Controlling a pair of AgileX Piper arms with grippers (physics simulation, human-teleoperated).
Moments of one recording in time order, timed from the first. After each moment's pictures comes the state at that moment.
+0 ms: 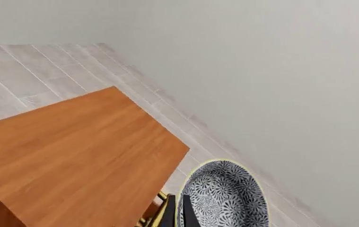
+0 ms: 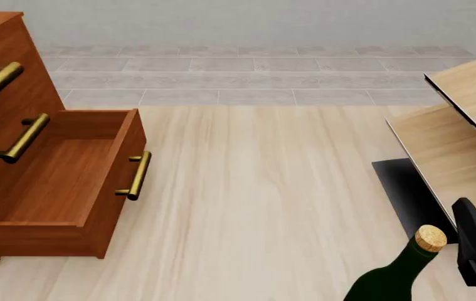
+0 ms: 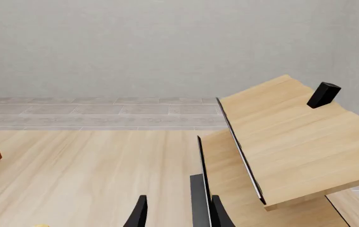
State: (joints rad) left arm 0.41 0.82 -1.17 0.47 -0.56; right arm 0.00 0.01 0.00 0.00 0.00
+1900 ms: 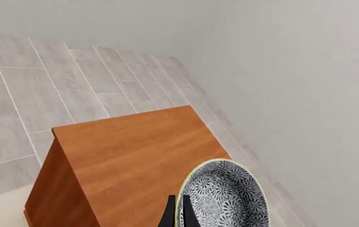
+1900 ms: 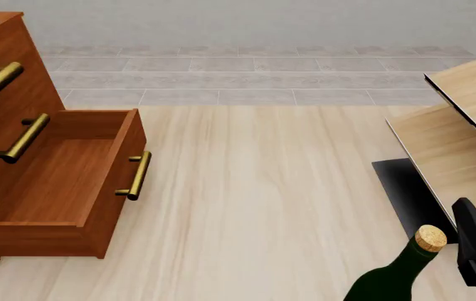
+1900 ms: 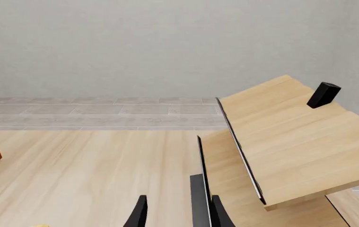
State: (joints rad) left arm 0.72 0.92 -1.16 0.47 -0.61; right arm 0.00 0.01 0.00 0.00 0.00
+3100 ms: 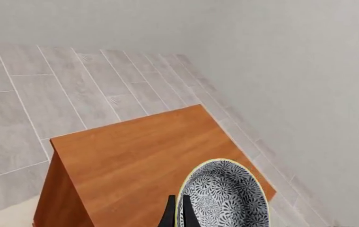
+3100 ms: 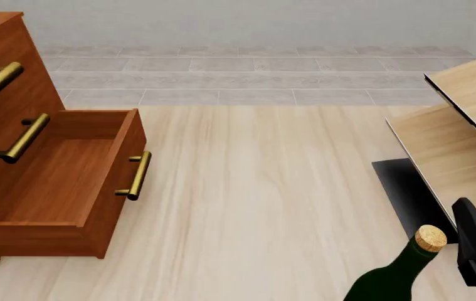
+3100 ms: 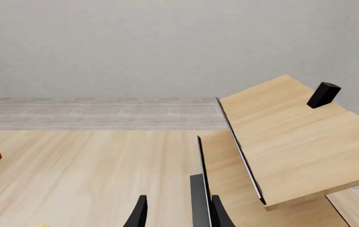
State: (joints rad) left arm 0.73 1.00 -1.11 0.35 -0.54; right arm 0.00 0.01 0.00 0.00 0.00
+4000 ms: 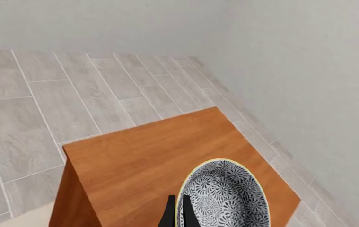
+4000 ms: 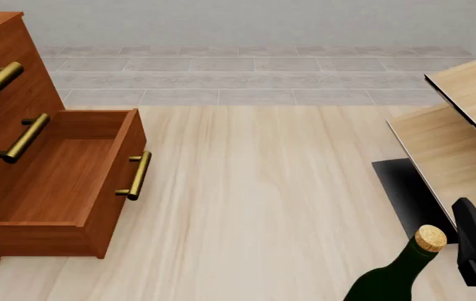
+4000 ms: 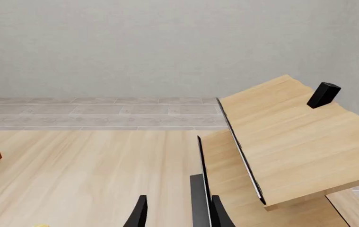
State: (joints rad) left arm 0.77 1.05 -1.06 0.26 -0.50; right arm 0.00 0.01 0.00 0.00 0.00
